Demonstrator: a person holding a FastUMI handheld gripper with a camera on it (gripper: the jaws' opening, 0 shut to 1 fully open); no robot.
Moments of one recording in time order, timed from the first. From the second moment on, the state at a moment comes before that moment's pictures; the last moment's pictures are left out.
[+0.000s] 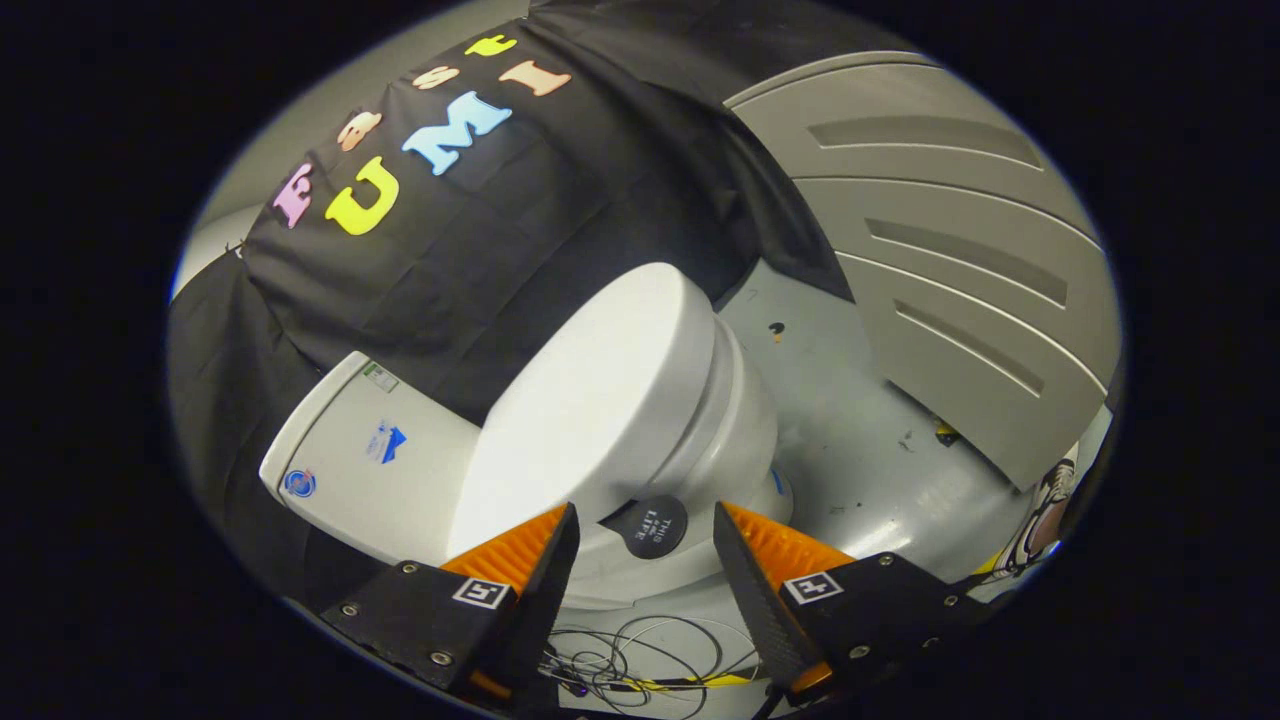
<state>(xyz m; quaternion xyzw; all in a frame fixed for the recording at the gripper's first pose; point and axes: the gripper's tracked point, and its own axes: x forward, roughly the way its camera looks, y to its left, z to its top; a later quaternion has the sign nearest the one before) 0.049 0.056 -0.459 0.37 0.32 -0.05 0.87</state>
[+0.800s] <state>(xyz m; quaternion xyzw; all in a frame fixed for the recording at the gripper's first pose) 0.068 0.087 -0.480 0.57 0.27 -0.07 0.77</state>
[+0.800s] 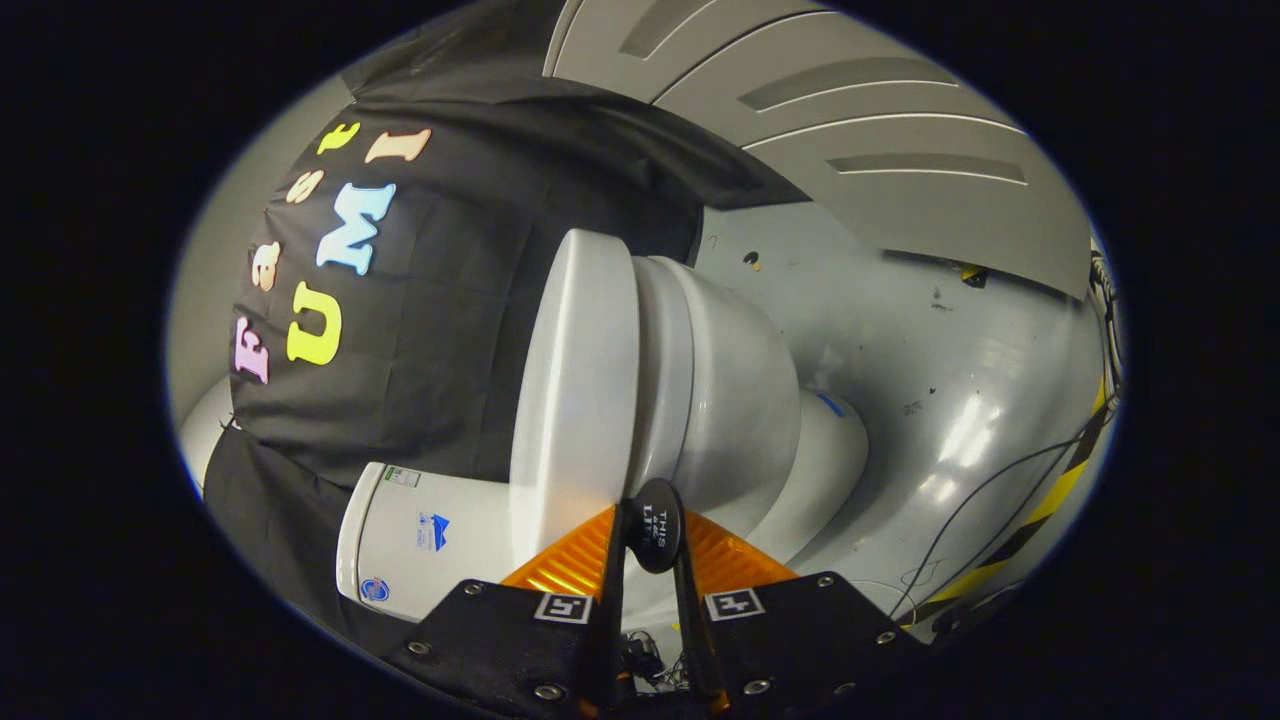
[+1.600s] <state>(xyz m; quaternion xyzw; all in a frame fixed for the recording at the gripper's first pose) 0.069 0.089 -0.471 0.52 0.27 -0.04 0.81</state>
